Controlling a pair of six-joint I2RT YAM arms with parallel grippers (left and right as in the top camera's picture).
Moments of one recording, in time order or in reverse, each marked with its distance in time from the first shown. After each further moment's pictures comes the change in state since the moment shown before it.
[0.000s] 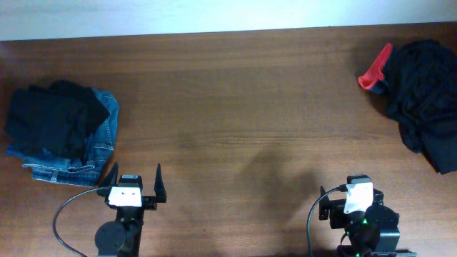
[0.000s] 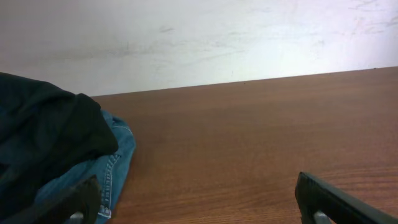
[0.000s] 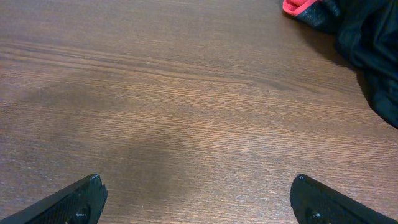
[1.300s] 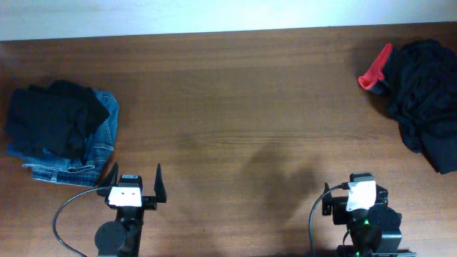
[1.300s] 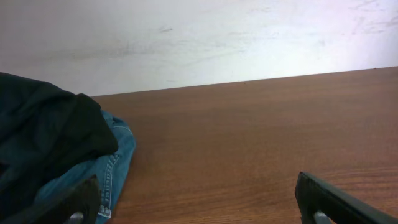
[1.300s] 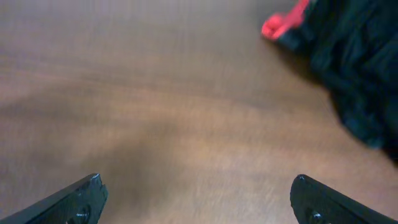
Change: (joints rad) left arm 0.000 0.000 0.000 0.000 0.000 0.000; right arm 0.000 0.000 0.000 0.078 0.050 -0.041
